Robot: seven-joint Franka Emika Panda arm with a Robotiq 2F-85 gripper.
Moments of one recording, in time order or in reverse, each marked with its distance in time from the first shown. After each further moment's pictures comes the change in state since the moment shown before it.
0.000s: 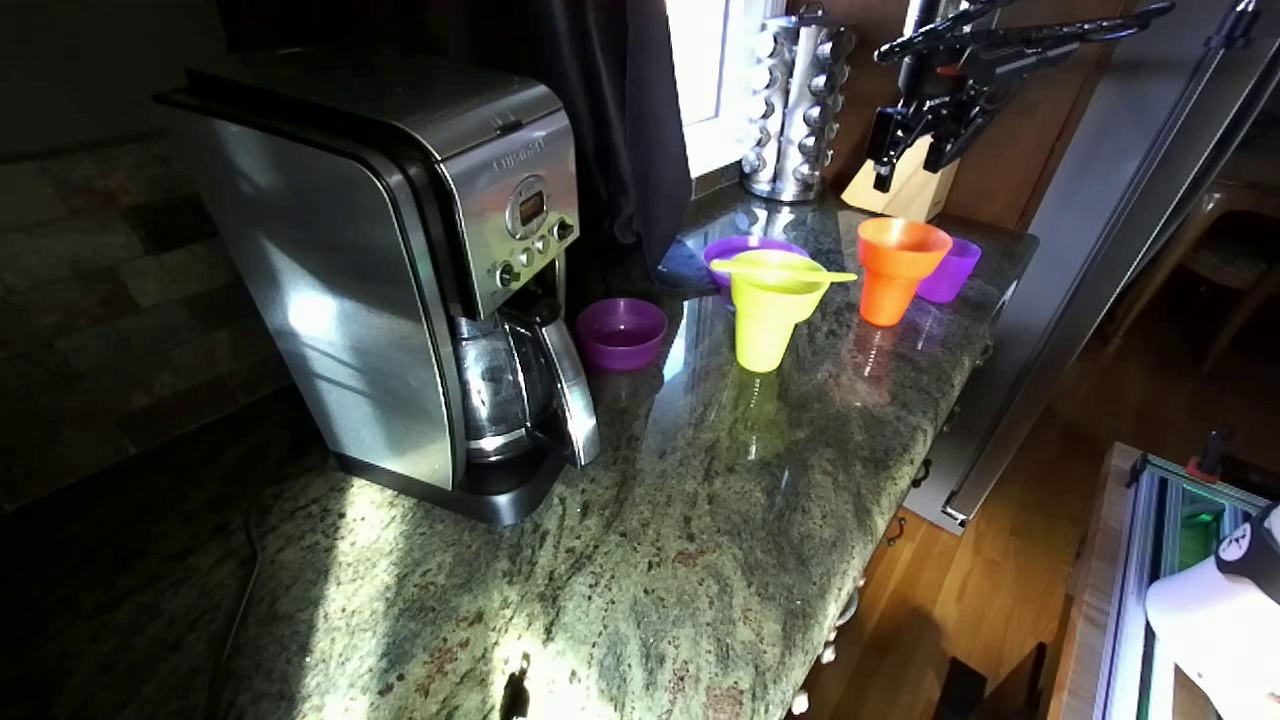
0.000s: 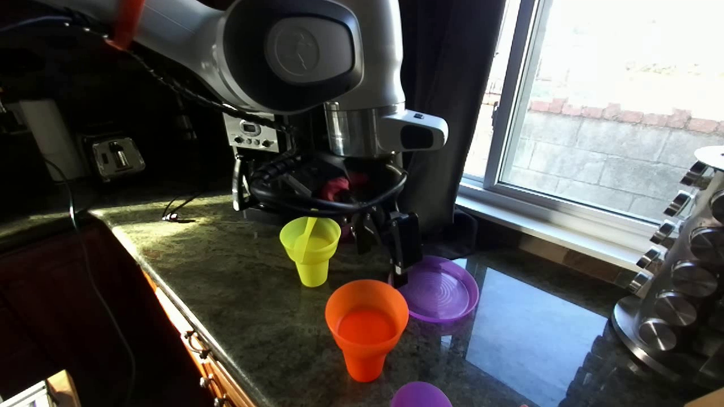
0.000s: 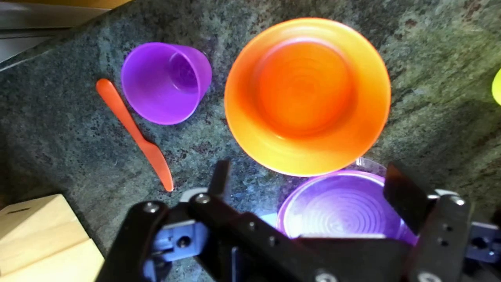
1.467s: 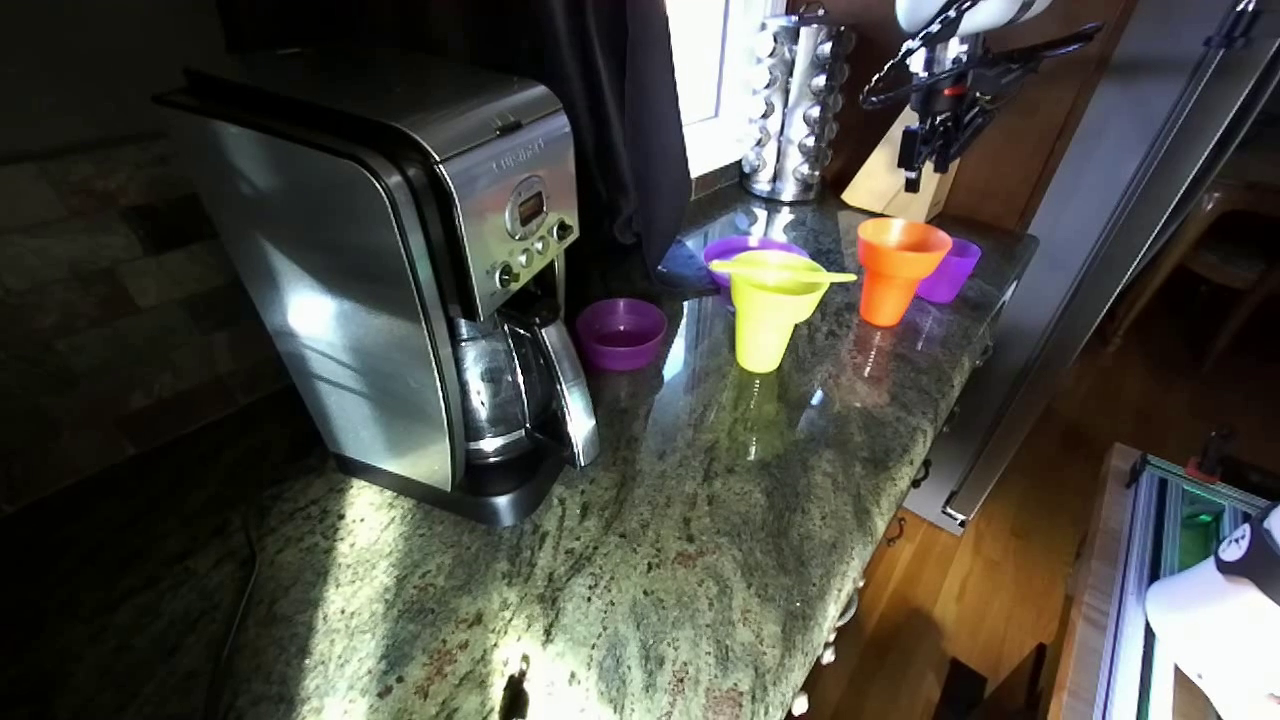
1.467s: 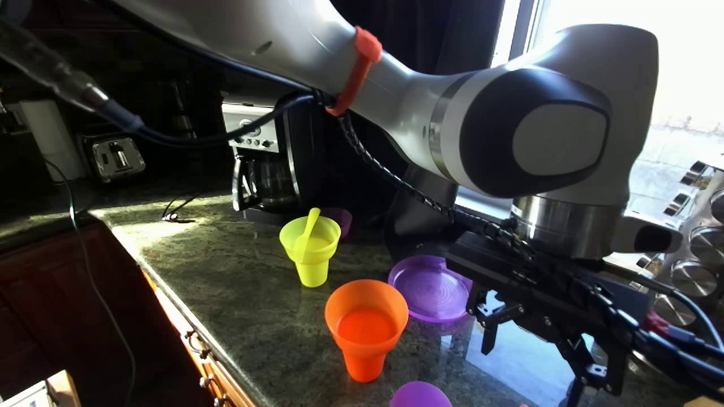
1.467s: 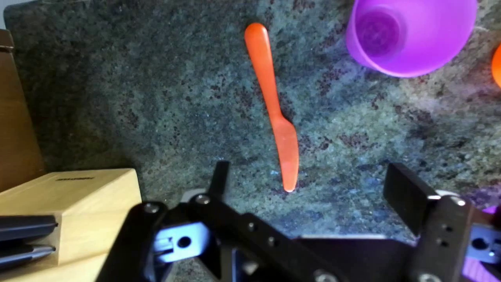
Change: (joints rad) arm -0.168 0.507 -0.133 0.496 0.094 -0.110 -0.538
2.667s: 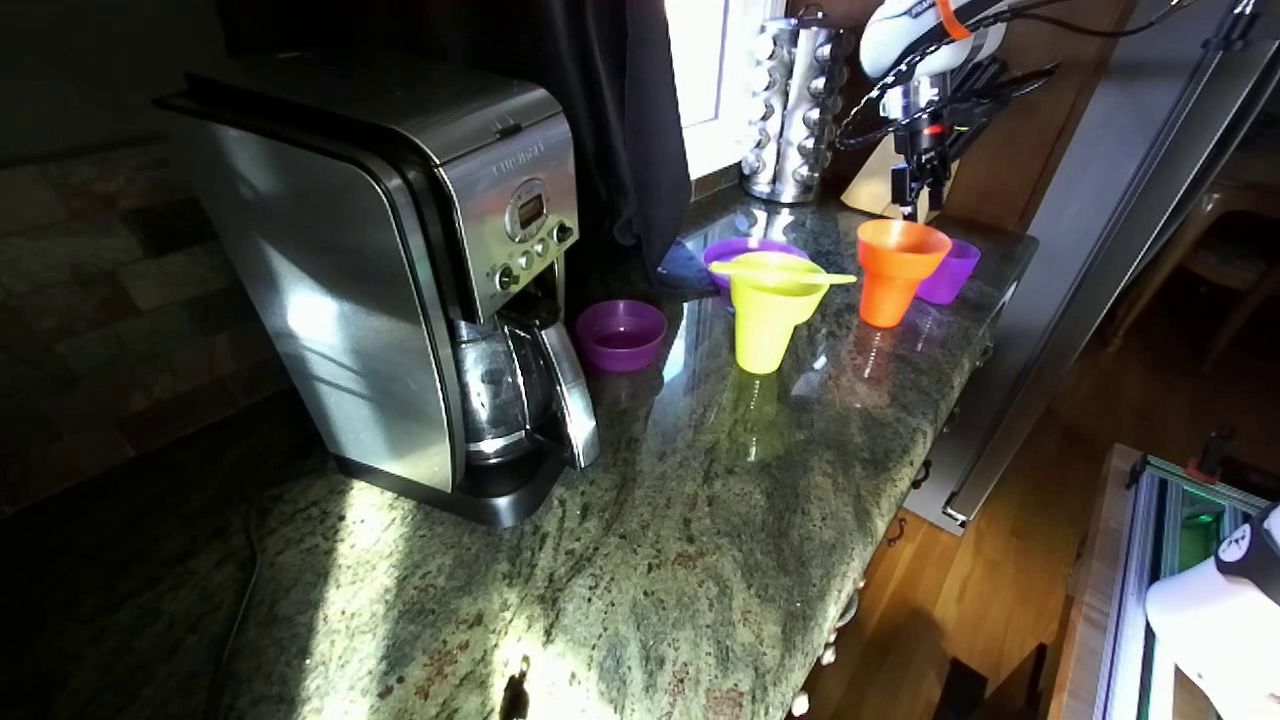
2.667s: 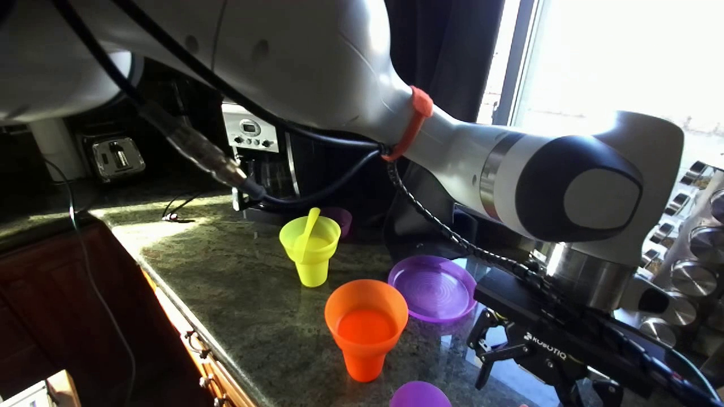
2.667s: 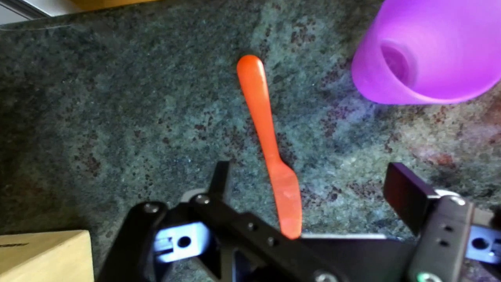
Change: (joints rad) arm -0.063 0.224 0.042 0.218 0.011 -0.216 -0.042
